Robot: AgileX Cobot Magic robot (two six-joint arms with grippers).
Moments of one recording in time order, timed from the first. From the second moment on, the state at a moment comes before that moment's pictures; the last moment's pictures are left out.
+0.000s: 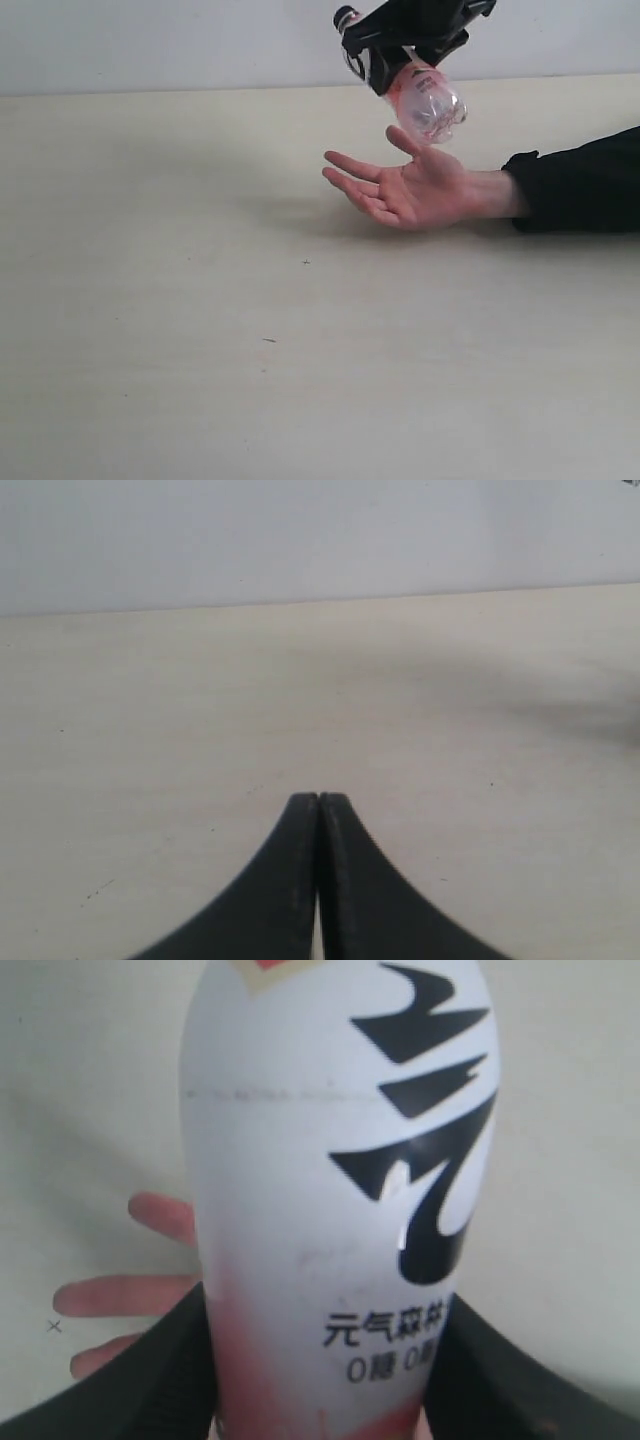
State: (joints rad) left arm -0.03 0.00 0.00 0.12 0.34 -0.11; right arm 0.36 2.19 -2.08 0.07 1.23 -0.14
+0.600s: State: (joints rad) left arm -0.03 0.00 0.00 0.12 0.34 -0.11; right arm 0.36 2.17 -1.76 0.12 1.18 -0.01
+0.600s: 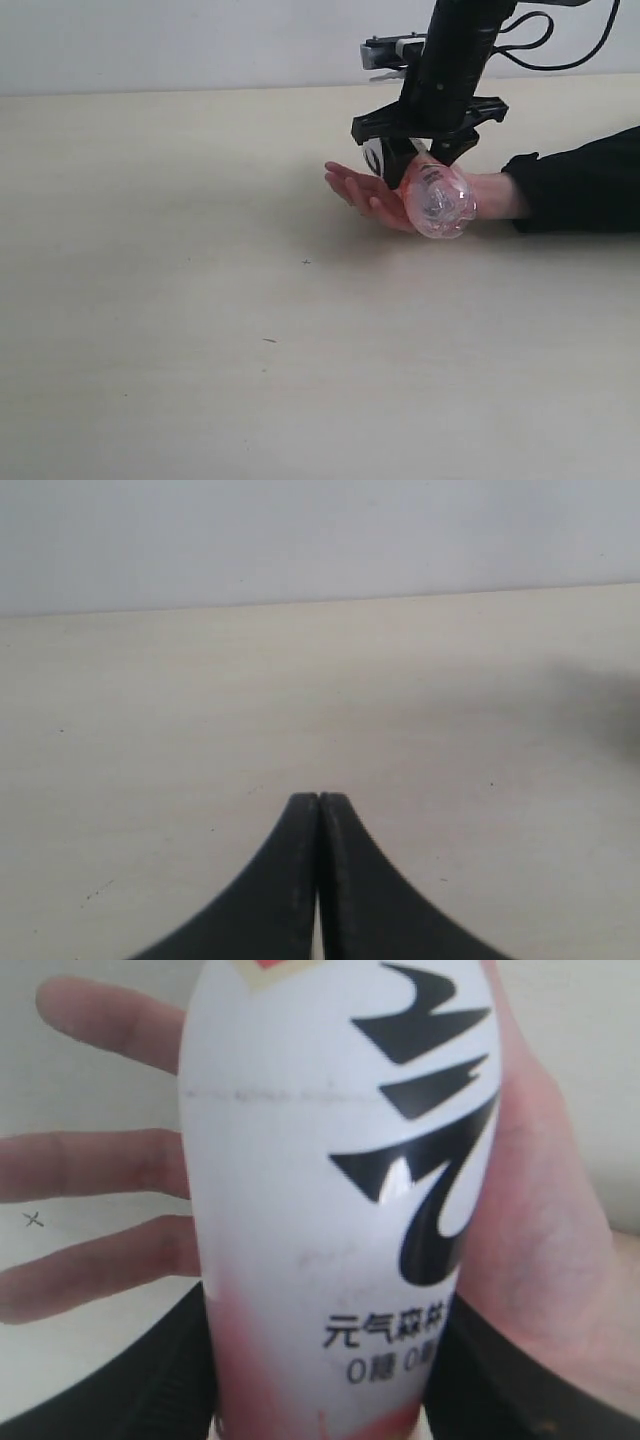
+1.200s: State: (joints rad) left arm -0.03 0.00 0.00 0.12 0.34 -0.11; right arm 0.36 2.17 -1.75 0.14 1.16 -0.03
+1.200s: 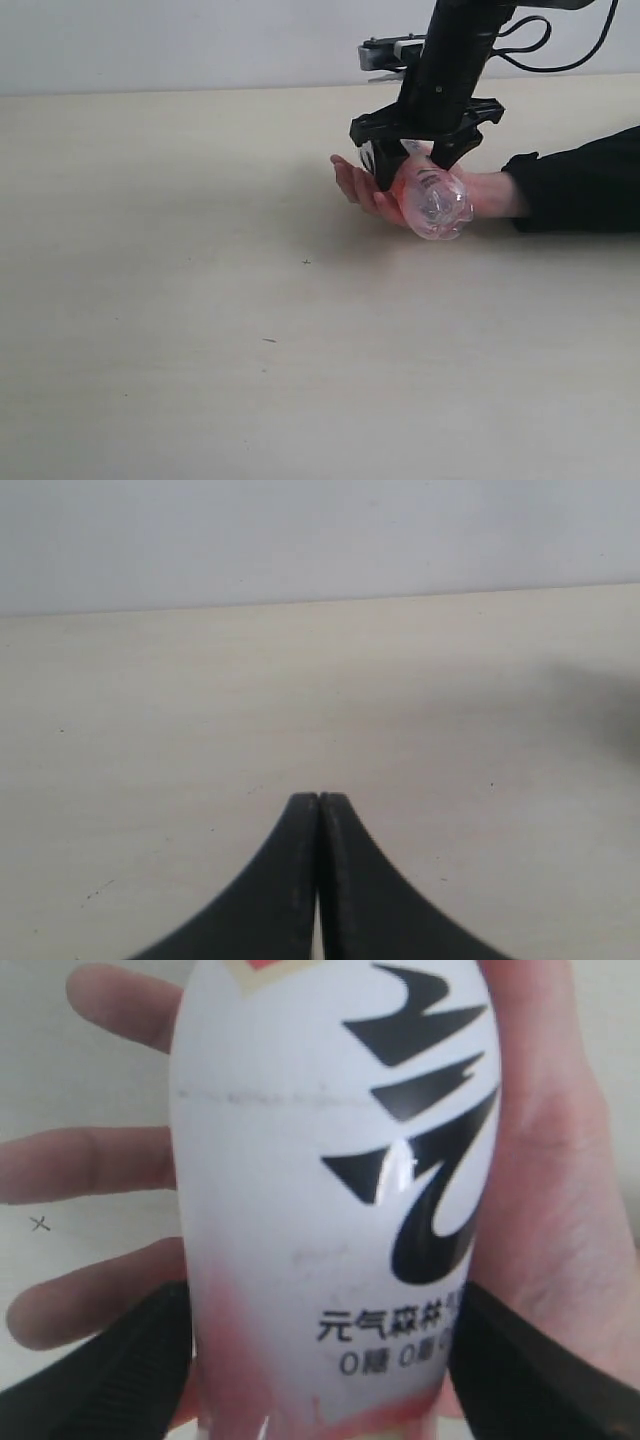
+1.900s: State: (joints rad) left arm -0.03 0.00 0.00 0.12 0.34 -0.11; right arm 0.36 2.14 -1.75 0.18 1.13 -0.09
